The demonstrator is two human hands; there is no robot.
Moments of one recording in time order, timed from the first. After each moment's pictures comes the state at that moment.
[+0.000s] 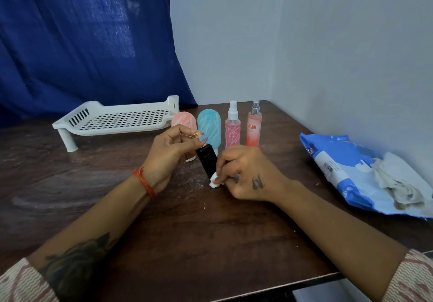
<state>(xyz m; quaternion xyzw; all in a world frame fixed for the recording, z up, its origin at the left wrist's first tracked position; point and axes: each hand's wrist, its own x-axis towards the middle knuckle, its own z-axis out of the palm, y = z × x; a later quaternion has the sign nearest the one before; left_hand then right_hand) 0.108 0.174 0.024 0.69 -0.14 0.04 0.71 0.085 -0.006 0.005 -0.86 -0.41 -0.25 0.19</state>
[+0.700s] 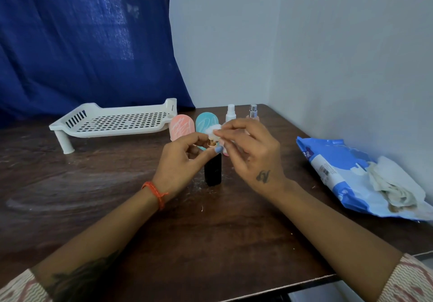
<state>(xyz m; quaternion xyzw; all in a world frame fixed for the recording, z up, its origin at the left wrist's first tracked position) 0.099 0.161 0.016 0.82 -0.23 0.17 0.49 0.089 -0.001 0.014 -0.75 -0.29 -0.54 0.24</state>
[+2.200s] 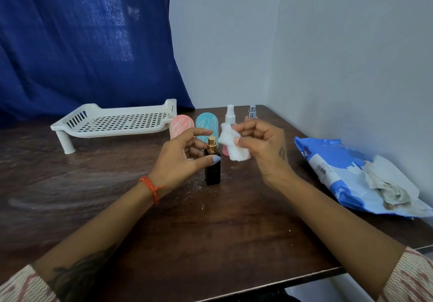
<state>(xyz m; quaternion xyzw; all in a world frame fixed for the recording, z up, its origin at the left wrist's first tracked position) 0.101 0.171 0.020 0.80 -0.25 0.10 0.53 0.085 -0.009 0.025 -0.70 -0.13 -0.26 0.65</state>
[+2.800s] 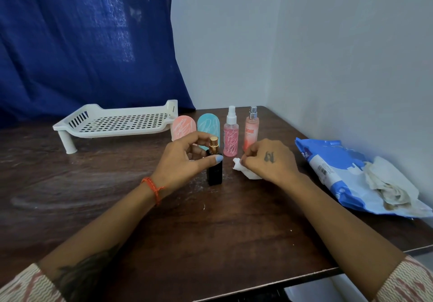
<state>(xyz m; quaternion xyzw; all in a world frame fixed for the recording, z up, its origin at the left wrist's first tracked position) 0.098 0.169 0.020 0.80 -0.24 0.10 0.53 0.095 -0.026 0.020 -0.97 0.03 -0.15 0.19</state>
